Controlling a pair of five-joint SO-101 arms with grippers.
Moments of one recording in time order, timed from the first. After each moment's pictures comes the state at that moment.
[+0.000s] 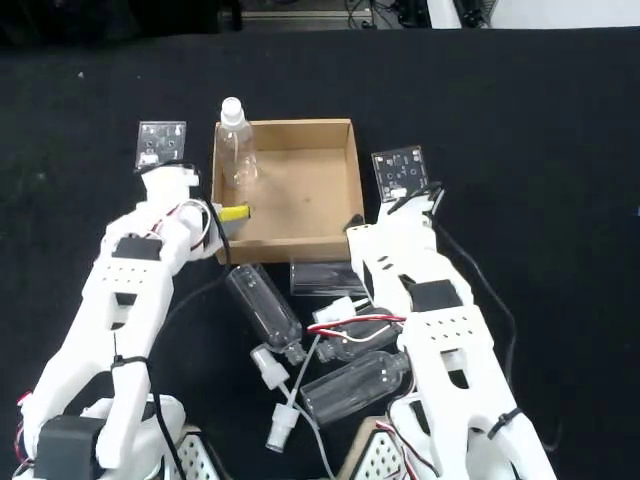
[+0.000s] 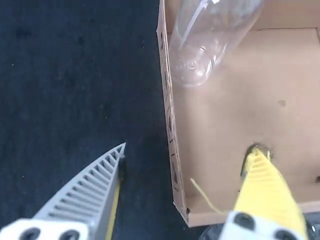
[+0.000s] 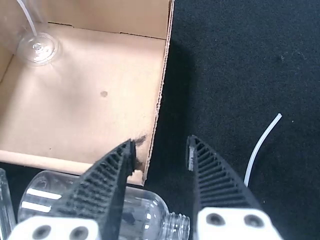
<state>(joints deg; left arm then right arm) -1.0 -26.7 52.7 27.9 1.1 -9.2 -43.2 68.0 26.5 2.9</state>
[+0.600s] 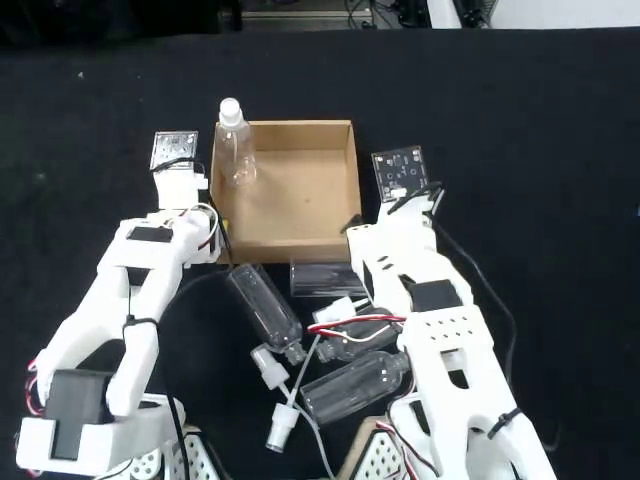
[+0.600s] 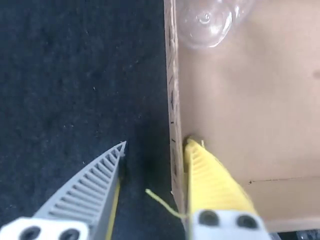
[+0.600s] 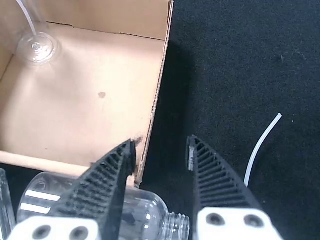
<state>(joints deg) -0.8 -13.4 49.0 27.8 1.5 -9.2 -43.2 68.0 26.5 2.9</state>
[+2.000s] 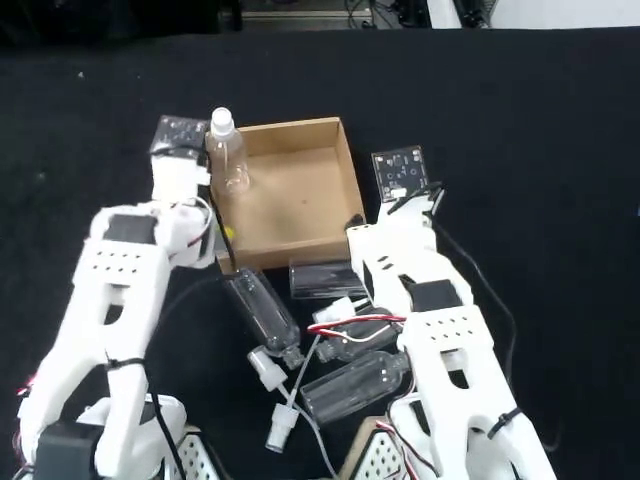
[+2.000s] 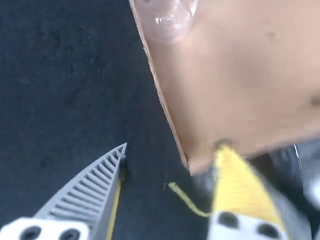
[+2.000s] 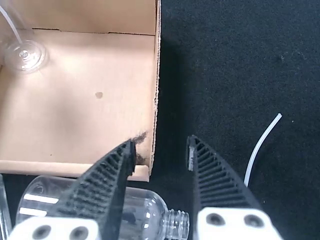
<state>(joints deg) 0.4 -28.4 38.7 58.1 -8.0 -9.2 -43.2 68.0 26.5 2.9</state>
